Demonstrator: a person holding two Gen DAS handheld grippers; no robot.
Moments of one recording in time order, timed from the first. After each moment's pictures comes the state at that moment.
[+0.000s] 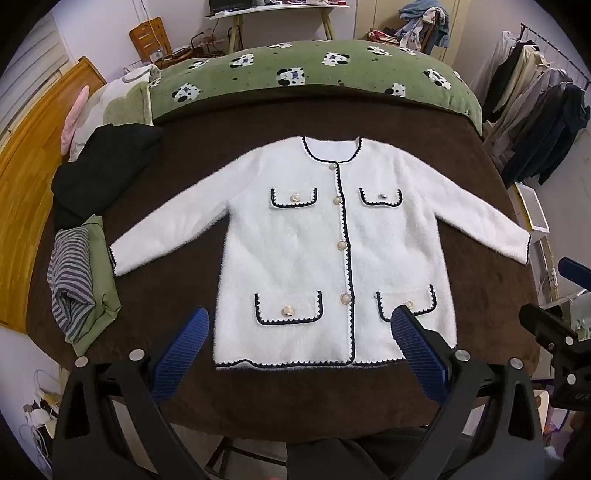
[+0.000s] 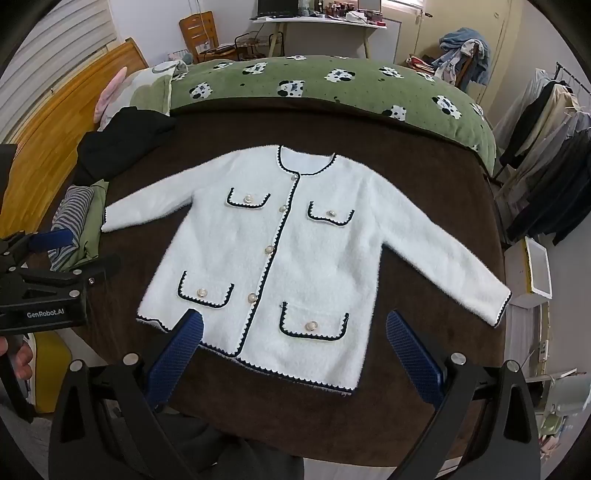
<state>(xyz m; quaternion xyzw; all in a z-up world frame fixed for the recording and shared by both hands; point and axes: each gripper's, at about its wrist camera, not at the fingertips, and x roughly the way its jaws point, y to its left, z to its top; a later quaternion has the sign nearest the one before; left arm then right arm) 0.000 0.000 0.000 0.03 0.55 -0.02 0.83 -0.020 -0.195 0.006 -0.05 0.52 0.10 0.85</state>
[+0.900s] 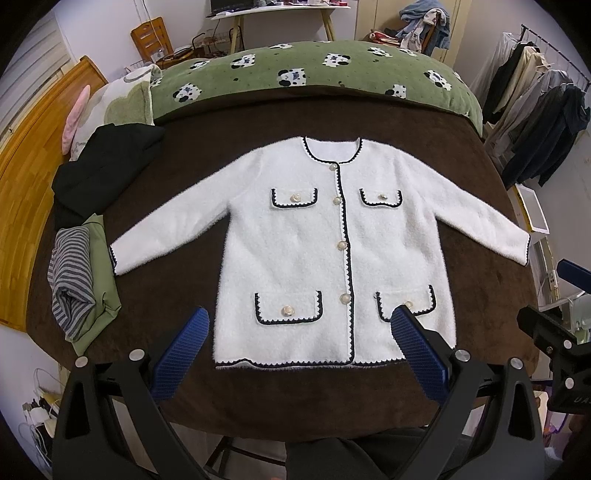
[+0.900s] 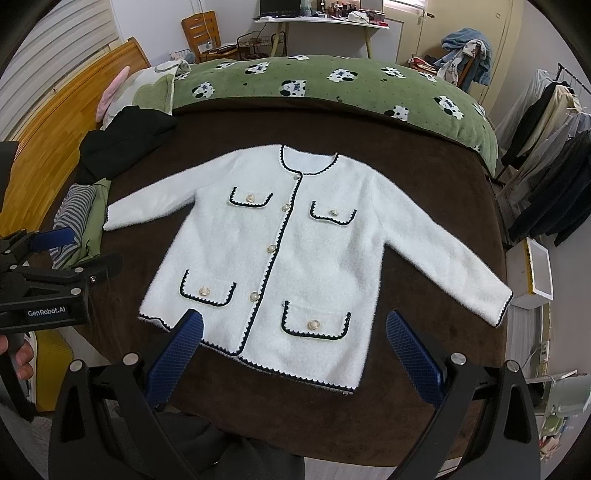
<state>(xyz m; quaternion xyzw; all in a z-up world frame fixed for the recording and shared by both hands) -0.002 0.001 0.002 0.03 0.55 -0.02 0.83 -0.021 -0.195 0.006 -0.05 0.53 0.10 0.84</state>
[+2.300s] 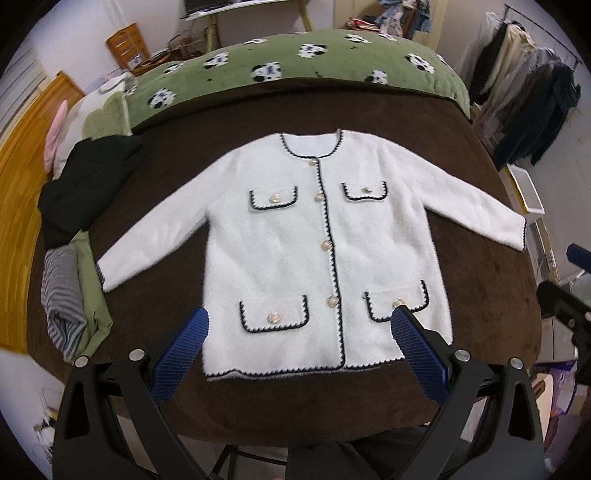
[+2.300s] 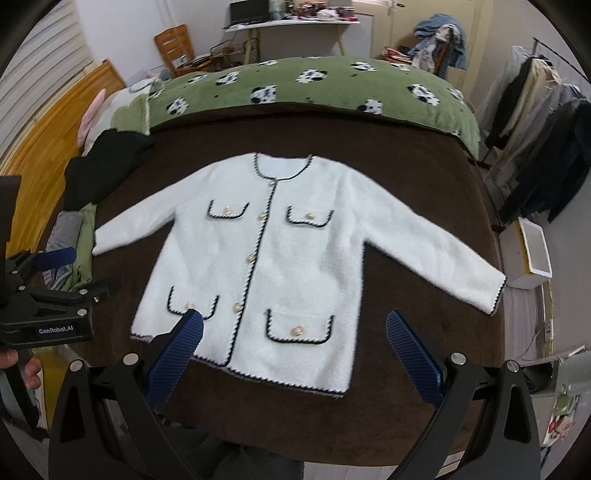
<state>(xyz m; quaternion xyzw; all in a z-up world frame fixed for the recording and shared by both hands) 0.026 -0.032 -0.013 0.06 0.56 -0.05 0.82 -0.002 -0.245 0.009 0.00 0.52 0.06 0.85</state>
